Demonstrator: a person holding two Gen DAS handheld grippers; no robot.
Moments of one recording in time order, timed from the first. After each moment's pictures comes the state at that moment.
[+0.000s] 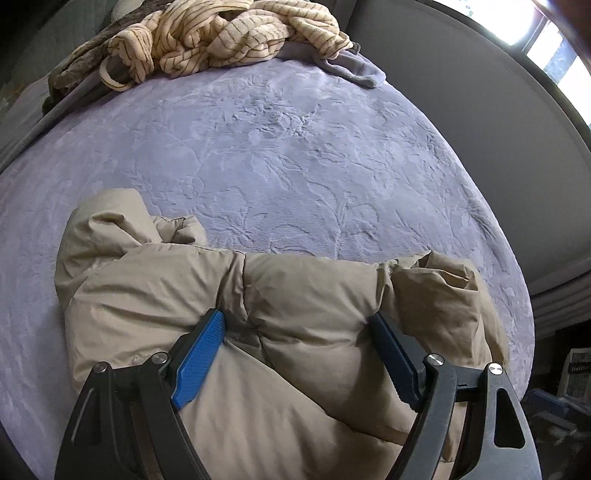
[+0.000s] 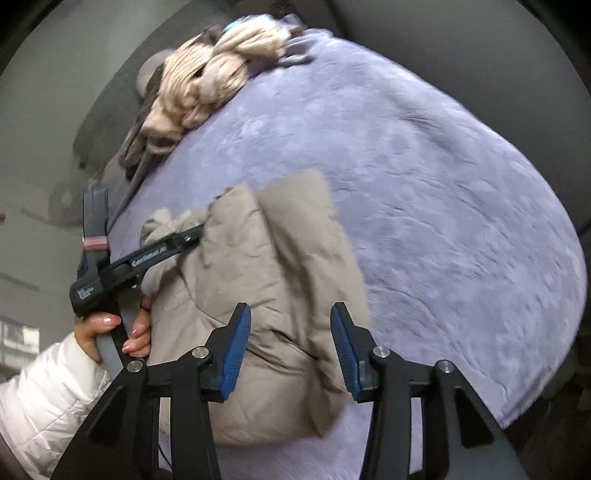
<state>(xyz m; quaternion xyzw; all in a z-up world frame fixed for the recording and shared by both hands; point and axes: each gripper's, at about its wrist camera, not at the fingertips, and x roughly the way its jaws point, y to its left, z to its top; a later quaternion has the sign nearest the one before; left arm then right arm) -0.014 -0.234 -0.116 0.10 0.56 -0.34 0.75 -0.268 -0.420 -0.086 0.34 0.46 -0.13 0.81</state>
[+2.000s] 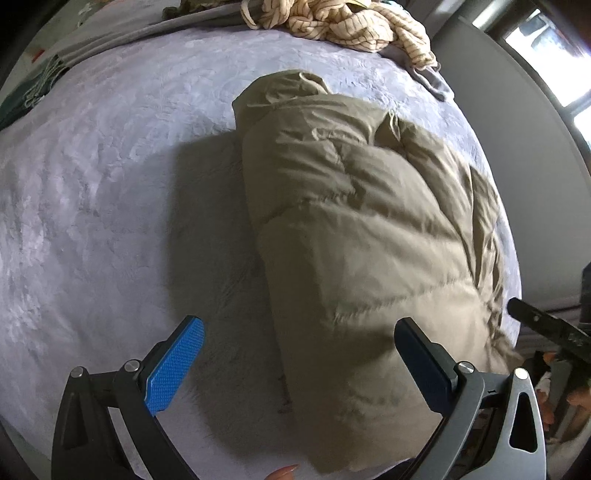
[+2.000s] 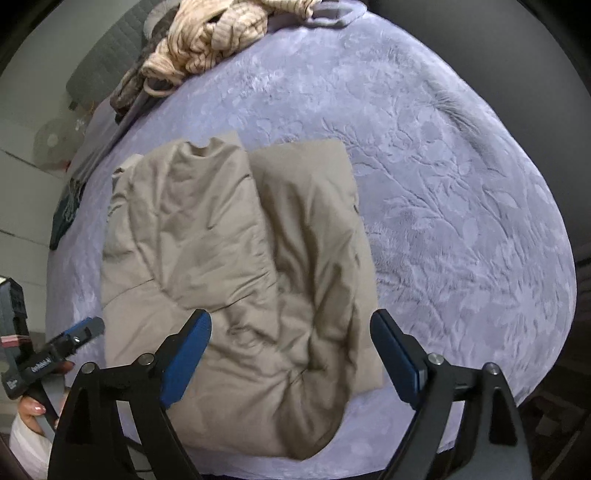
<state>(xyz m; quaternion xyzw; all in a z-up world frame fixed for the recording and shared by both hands) -0.075 -0.064 -0.091 0.01 0.63 -0.23 0.74 -0.240 -0.408 -0.097 0.28 0.54 -0.12 0.78</state>
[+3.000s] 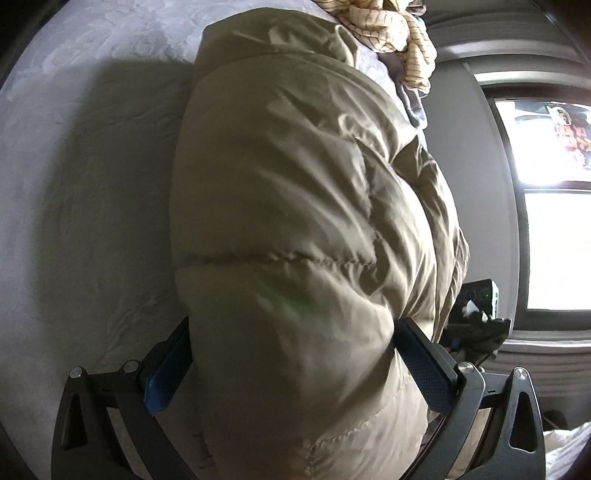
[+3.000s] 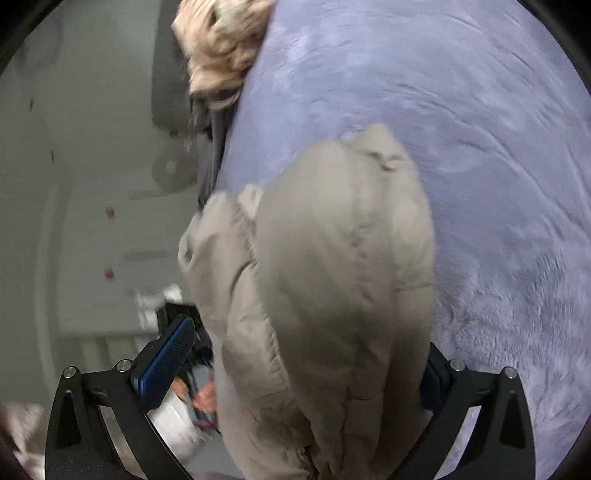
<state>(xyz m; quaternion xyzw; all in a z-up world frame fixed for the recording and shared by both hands) -0.014 -0.072 -0.172 -0.21 0.68 -0.33 0.62 -0.174 -0.481 -0.186 0.52 0.47 0.16 0.69</state>
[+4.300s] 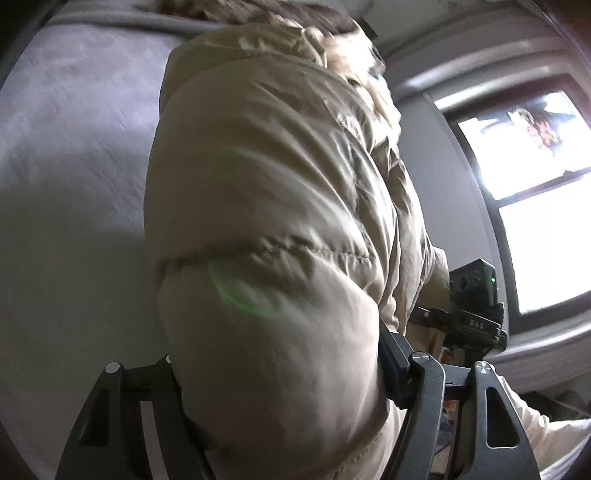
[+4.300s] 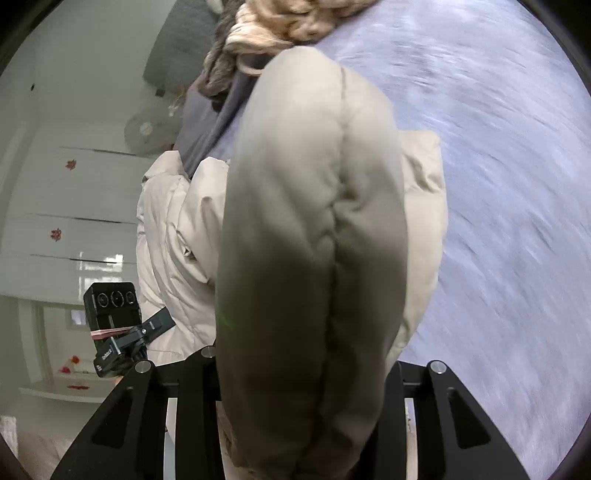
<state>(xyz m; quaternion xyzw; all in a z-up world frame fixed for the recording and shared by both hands) 0.142 -0.019 -0.101 -0.19 0.59 -0.36 0.70 -0.004 -0.342 -0.128 0.40 0.51 0.13 0.75</state>
